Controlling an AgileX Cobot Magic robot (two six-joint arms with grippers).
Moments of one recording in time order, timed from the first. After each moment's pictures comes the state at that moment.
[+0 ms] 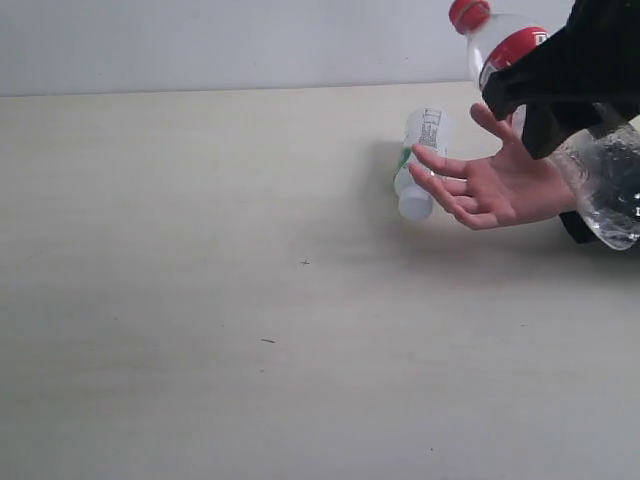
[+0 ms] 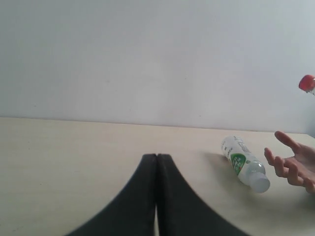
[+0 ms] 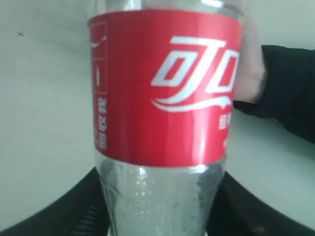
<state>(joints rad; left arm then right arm) -0.23 0.07 0.00 0.44 0.02 -0.65 0.48 1.41 -1.26 -0.15 1.23 0.19</state>
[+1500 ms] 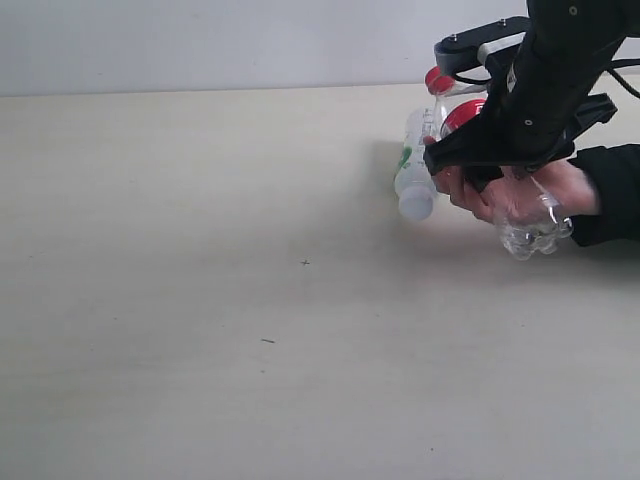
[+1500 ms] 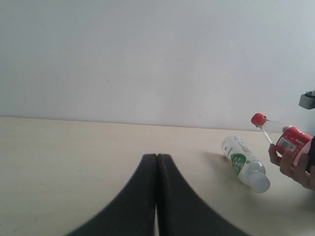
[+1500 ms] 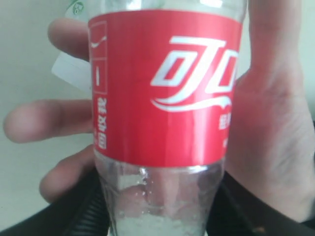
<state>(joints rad) -0.23 0.07 0.00 0.44 0.02 -0.65 0.39 1.76 -1.19 -0.24 0.82 0.27</state>
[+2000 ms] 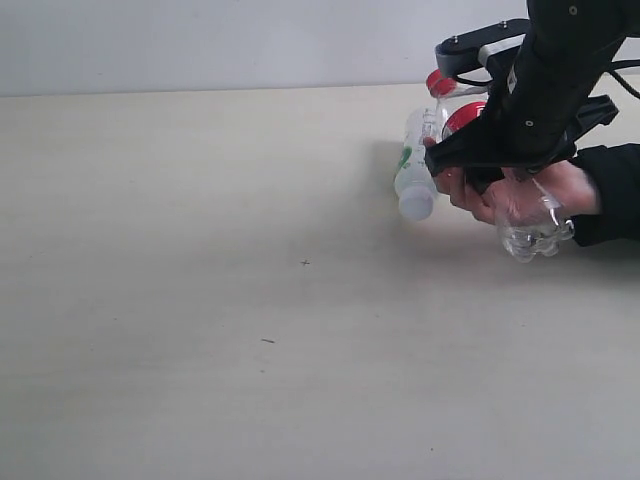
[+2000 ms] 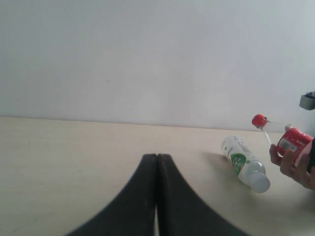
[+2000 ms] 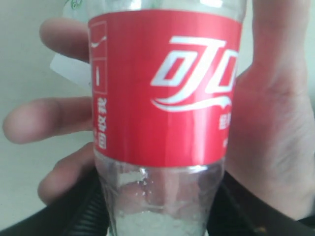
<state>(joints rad) -0.23 0.07 0.00 0.44 0.02 -0.65 0.39 1.76 -1.19 -0.24 0.83 0.27</state>
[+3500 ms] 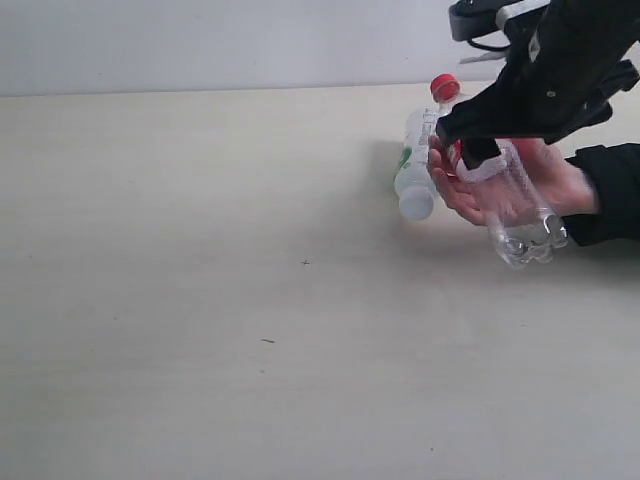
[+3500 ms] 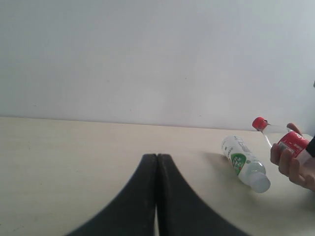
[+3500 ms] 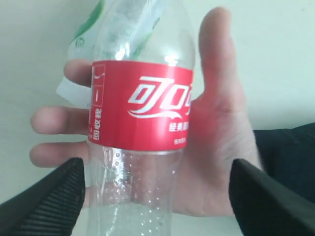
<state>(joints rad) -0.23 0.07 0.00 0.44 0.02 -0.65 0.39 1.66 -1.19 -0.28 0.82 0.27</state>
